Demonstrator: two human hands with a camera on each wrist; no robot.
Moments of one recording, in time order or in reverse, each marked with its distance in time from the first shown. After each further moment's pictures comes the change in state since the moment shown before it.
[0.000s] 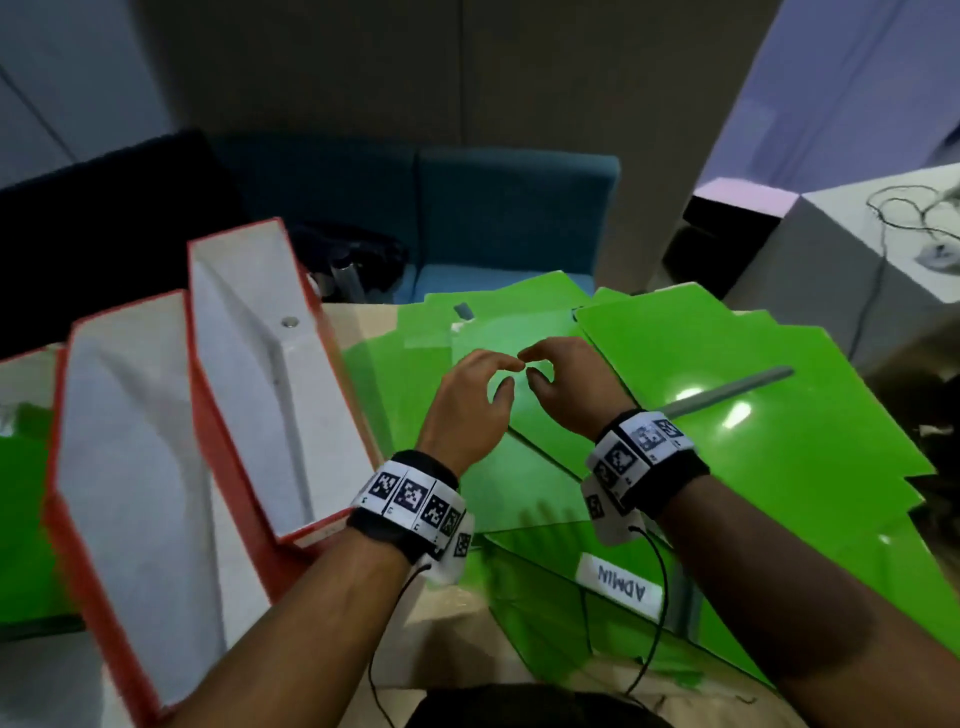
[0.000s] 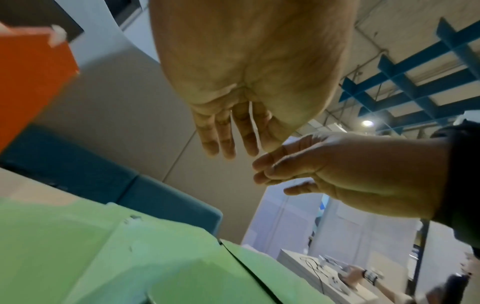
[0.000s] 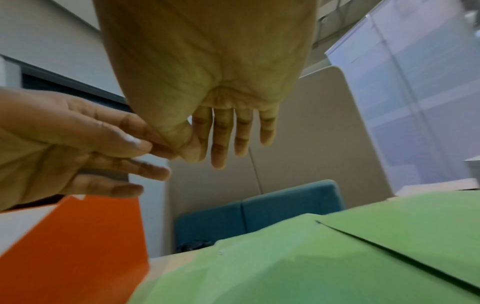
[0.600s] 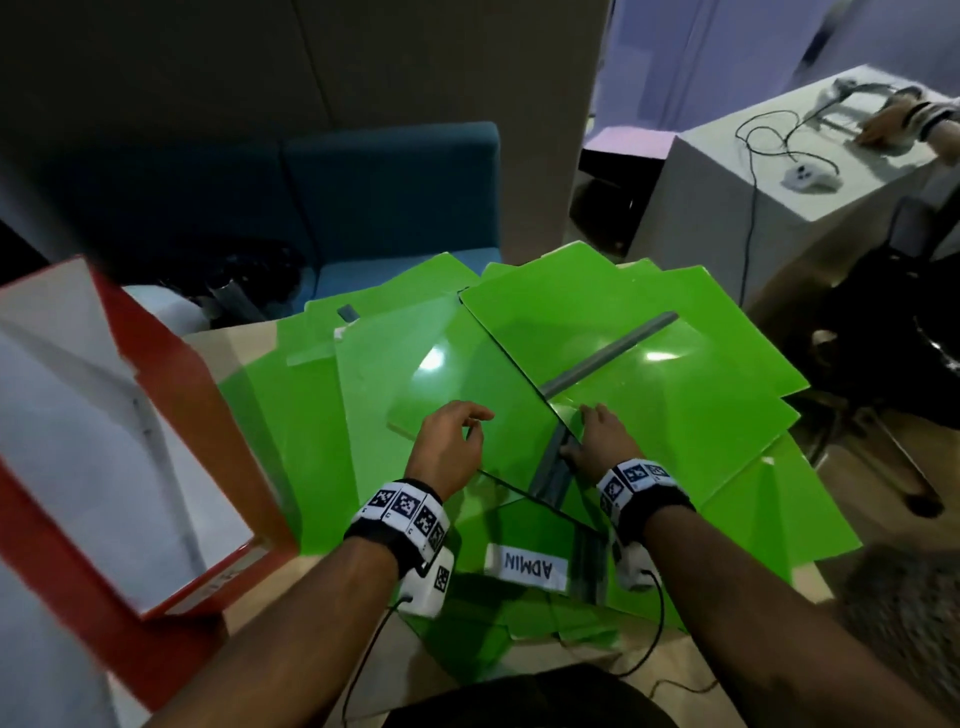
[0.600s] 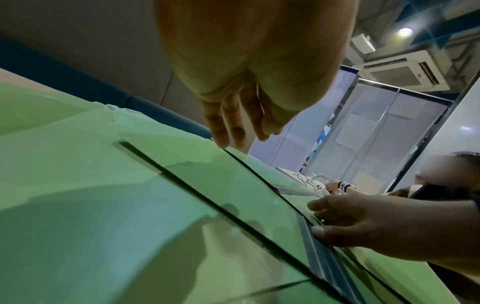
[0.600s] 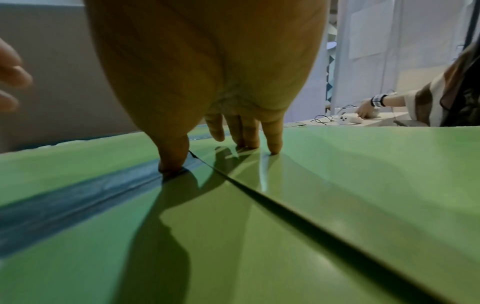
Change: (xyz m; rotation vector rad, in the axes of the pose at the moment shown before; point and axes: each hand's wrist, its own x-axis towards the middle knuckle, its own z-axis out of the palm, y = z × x) left_hand -0.007 0.008 0.137 -0.030 -0.319 -0.198; right_hand -0.118 0.204 0.023 -0.101 -0.239 0.706
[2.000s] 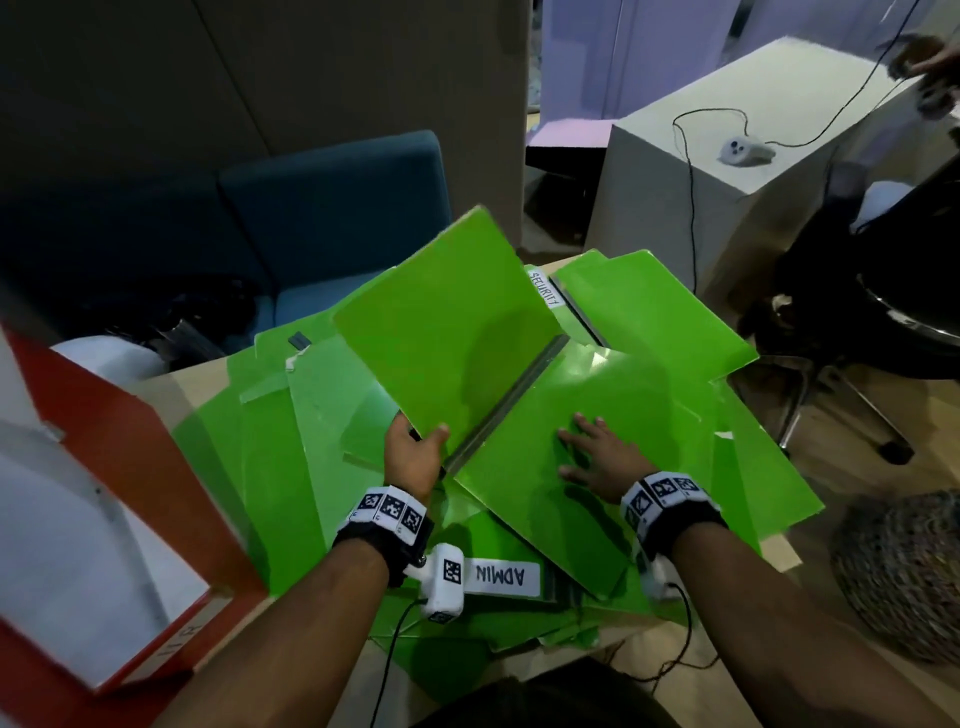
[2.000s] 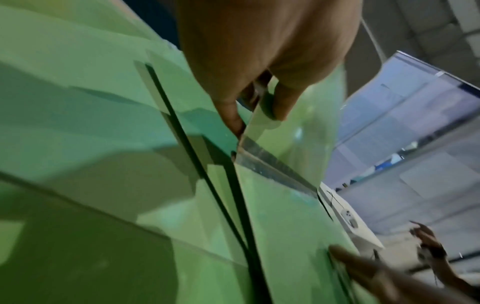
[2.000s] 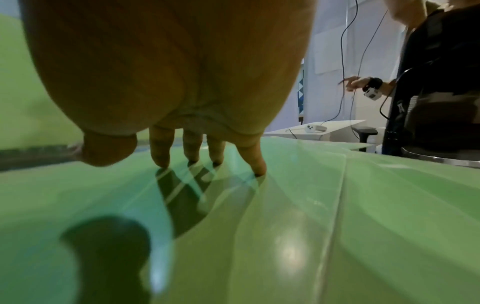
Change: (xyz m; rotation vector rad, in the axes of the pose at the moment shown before) left_hand 0.015 0.018 0.027 -0.457 0.174 -0.390; right_hand -0.027 0.060 -0.024 -0.057 -0.222 -0.143
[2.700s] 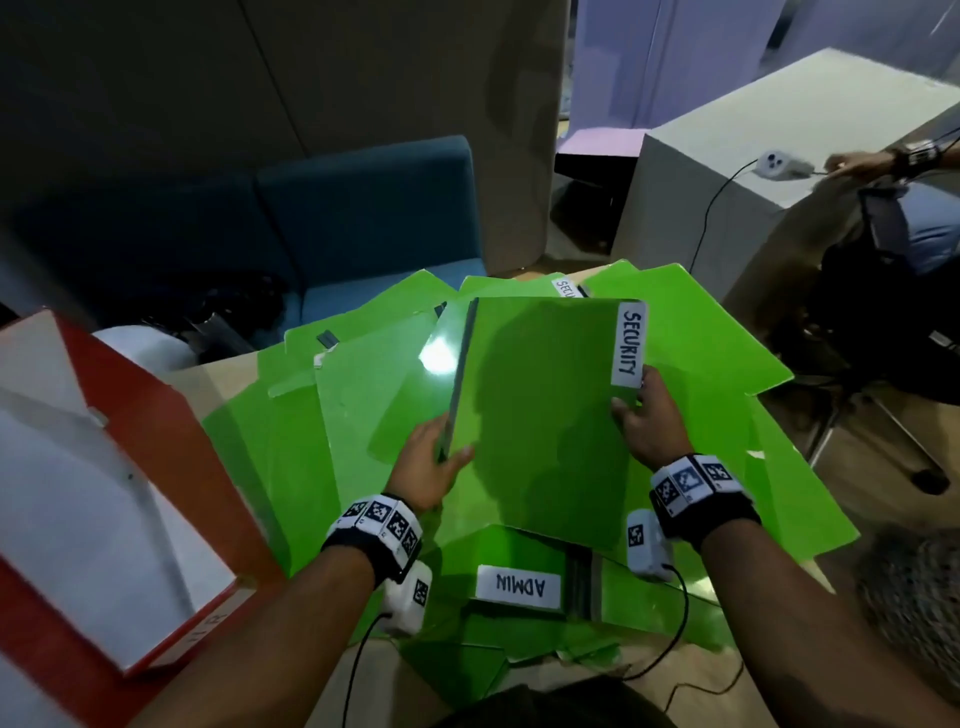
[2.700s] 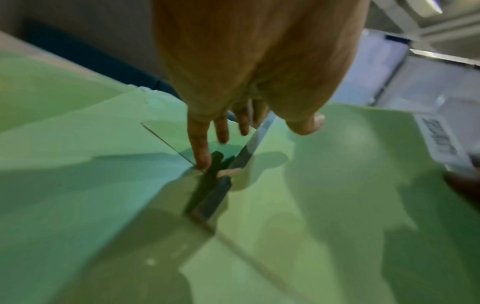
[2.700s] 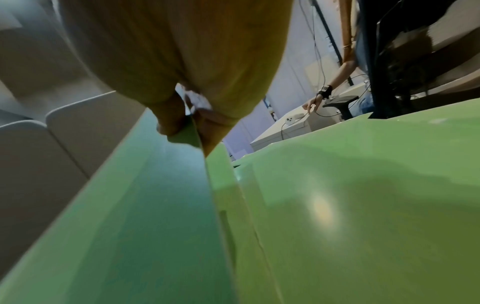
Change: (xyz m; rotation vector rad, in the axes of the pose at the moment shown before) left_hand 0.024 -0.030 -0.036 0.527 -0.331 0.212; right_hand 0.004 -0.029 -0.053 0.708 0.621 0.038
